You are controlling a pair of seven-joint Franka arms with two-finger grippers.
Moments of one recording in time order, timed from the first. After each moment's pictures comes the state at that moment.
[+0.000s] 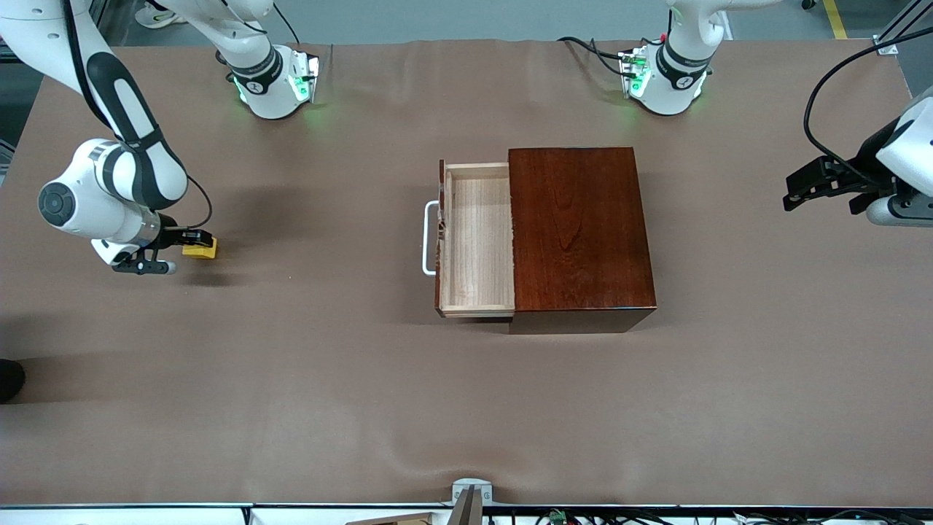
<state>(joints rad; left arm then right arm) 0.00 0.04 -0.07 -1.53 -0.03 1.57 0.00 -0.20 0.28 -0.06 -2.35 0.04 2.42 -0.23</state>
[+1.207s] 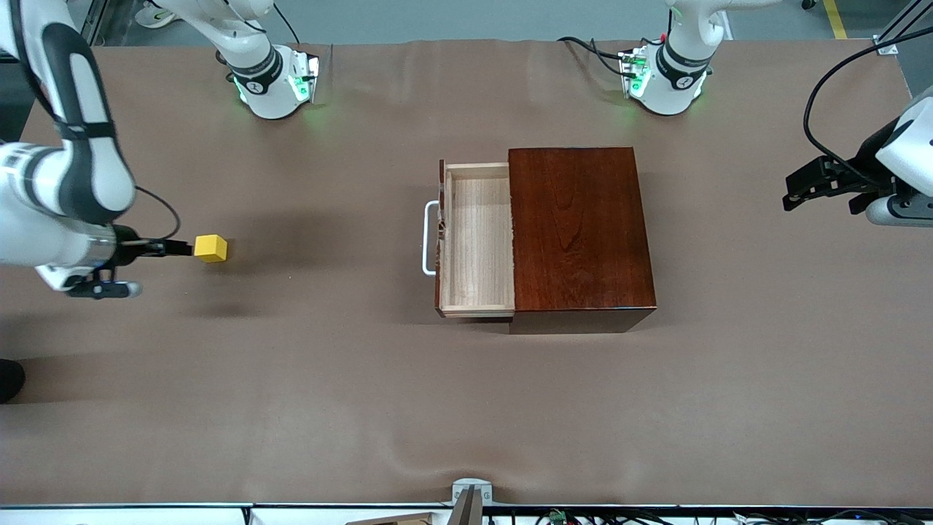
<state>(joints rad) 0.00 0.04 -0.07 -1.53 -0.03 1.57 0.00 -0.15 0.26 -0.04 -1.89 0.06 1.86 -0.18</state>
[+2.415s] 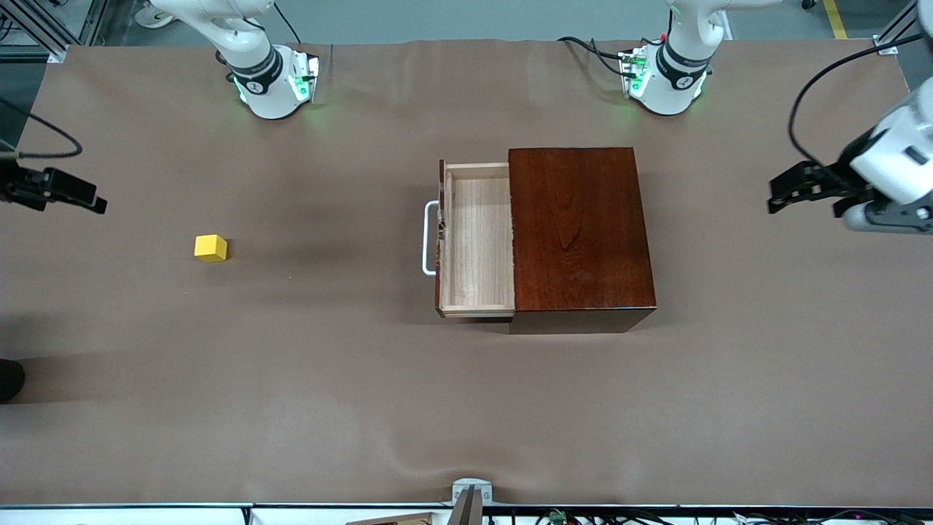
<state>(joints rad) -0.07 0.07 -0.07 -1.53 -0.03 1.57 -0.09 -0.04 0.06 -0.04 -1.49 0.04 1.47 0.02</state>
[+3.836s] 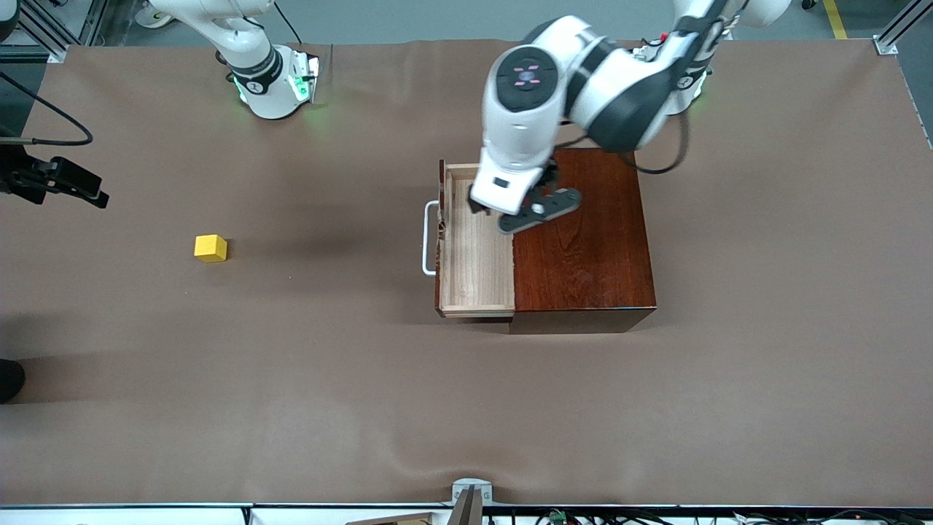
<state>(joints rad) -0.71 0.44 -0.10 -1.38 -0.03 1.73 -1.19 -0.02 0.00 -0.04 -1.57 0.00 1.54 0.03</state>
